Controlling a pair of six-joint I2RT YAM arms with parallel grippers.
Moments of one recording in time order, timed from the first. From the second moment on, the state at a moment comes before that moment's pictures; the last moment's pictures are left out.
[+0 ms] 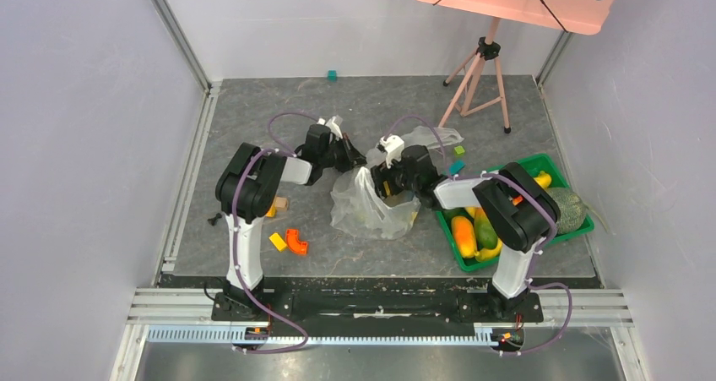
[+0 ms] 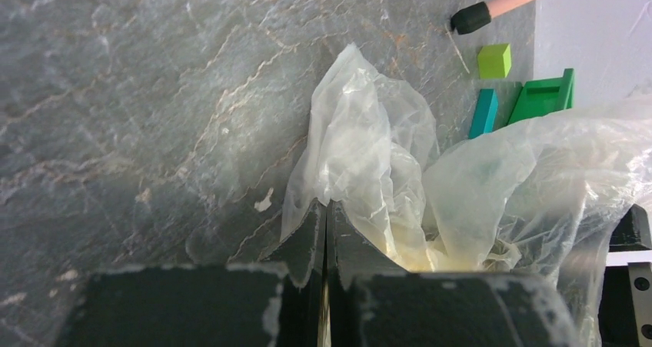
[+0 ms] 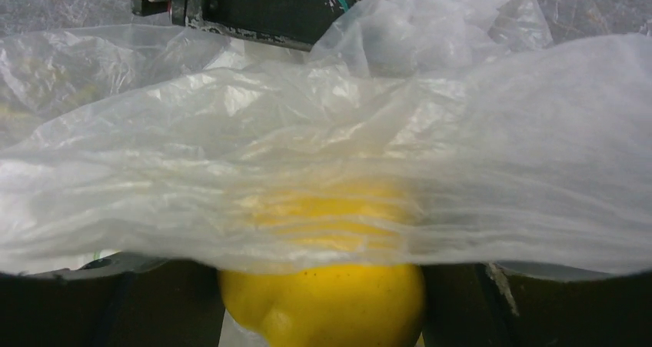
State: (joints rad) left arm -0.40 2.11 1.08 0.51 0.48 -0.77; right arm 0.59 1.85 0.84 0.45 -0.21 0.02
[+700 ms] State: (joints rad) left arm -0.40 1.69 0.67 0.49 0.14 -0.70; right arm 0.59 1.19 0.53 0.35 -0.27 0.21
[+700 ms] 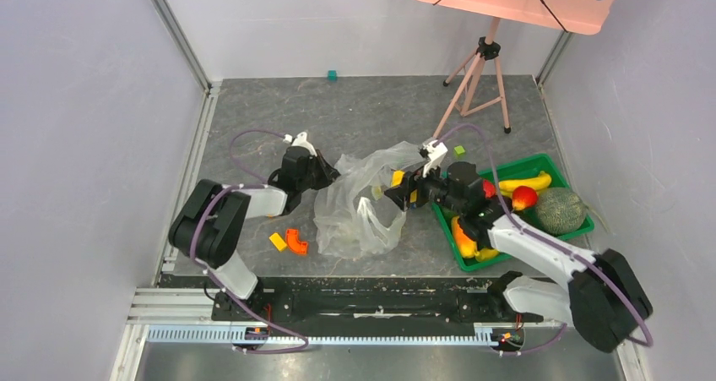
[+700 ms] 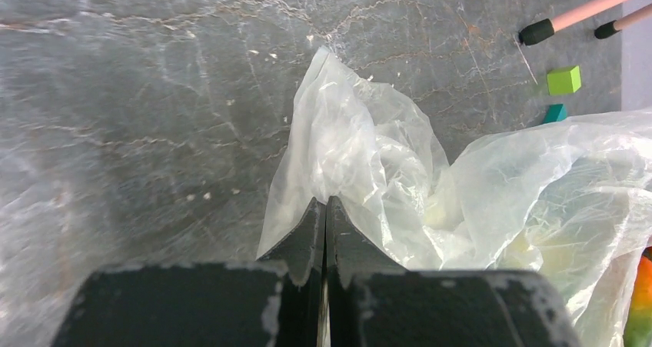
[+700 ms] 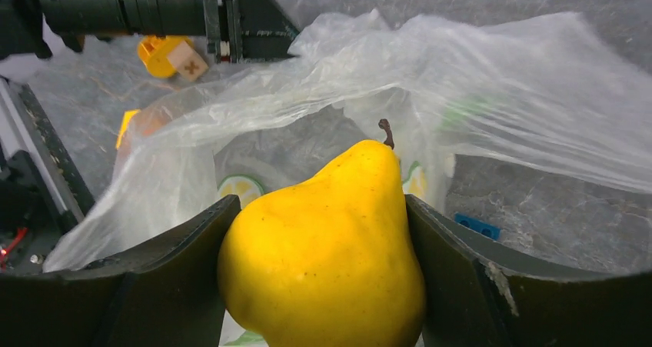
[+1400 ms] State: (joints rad) left arm -0.40 1.55 0.59 0.42 0.05 -0.62; right arm 0.15 0.90 0.53 -0.21 0.25 0.29
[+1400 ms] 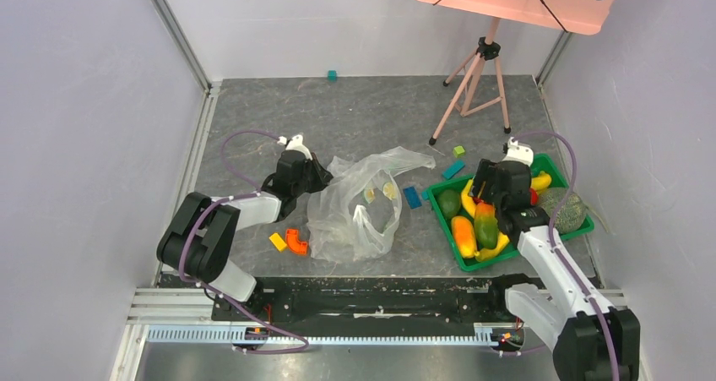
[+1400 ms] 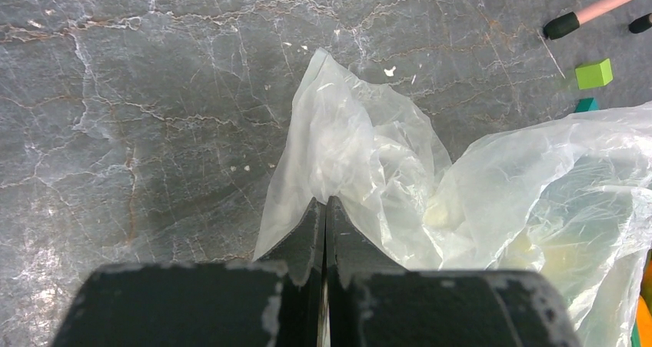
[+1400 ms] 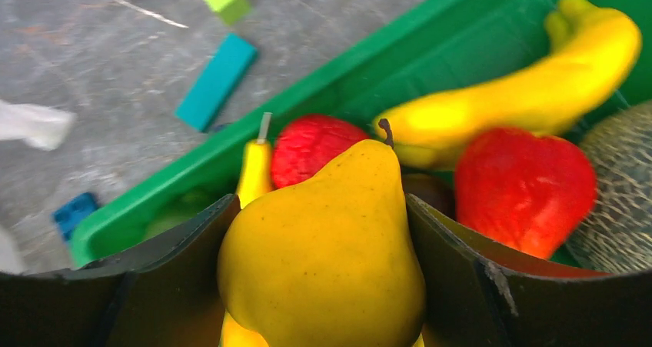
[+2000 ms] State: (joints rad) left arm -0.40 1.55 0.59 0.45 0.09 -0.61; right arm 0.10 1.00 0.53 -0.26 0.49 0.25
